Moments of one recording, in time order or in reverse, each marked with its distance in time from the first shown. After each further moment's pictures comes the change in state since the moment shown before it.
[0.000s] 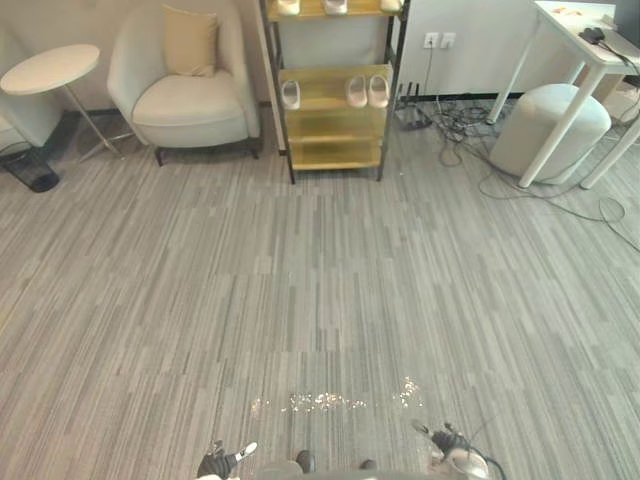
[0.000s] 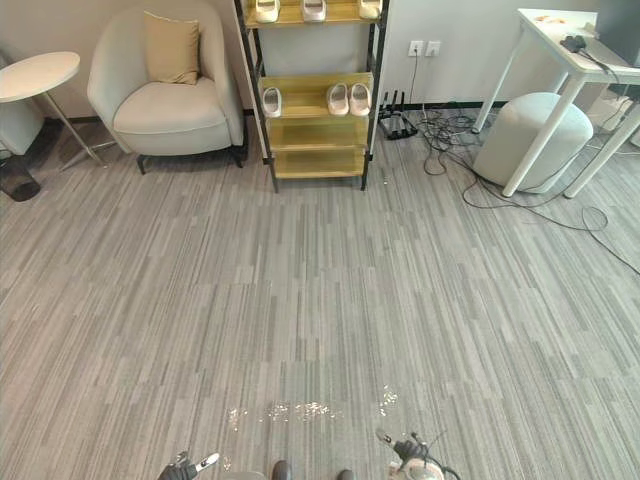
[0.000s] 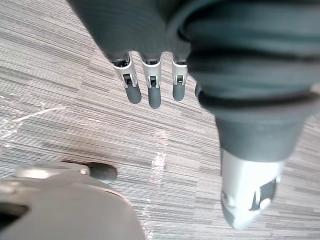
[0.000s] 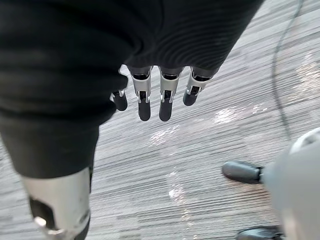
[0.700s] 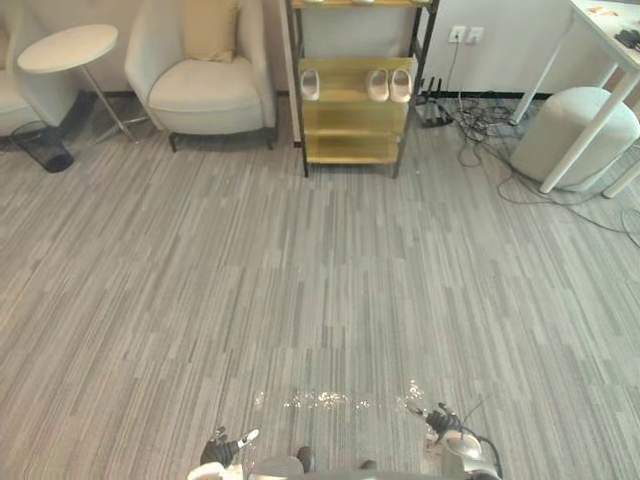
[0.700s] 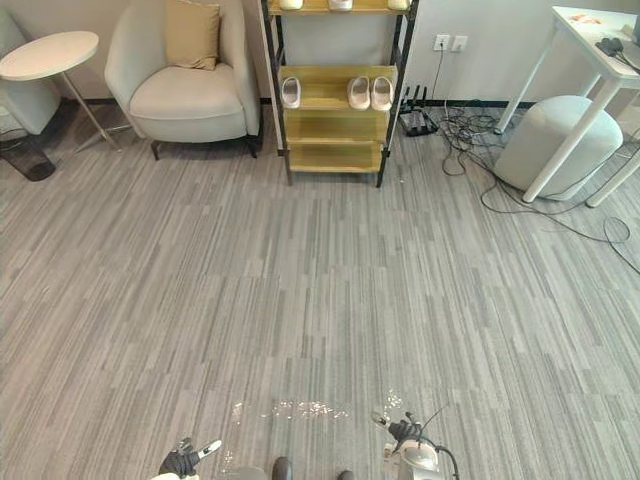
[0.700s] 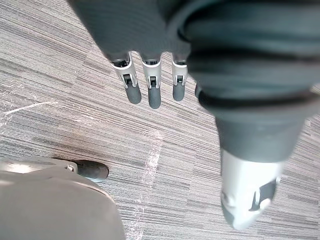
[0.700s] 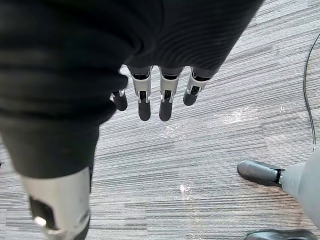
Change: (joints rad) left arm -0.024 0.000 -0.001 -0.002 0.002 0.000 -0.008; right arm -0.027 0.001 0.000 0.000 -0.039 0.001 0.001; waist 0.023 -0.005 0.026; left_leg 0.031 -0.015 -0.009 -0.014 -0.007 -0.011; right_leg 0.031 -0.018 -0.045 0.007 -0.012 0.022
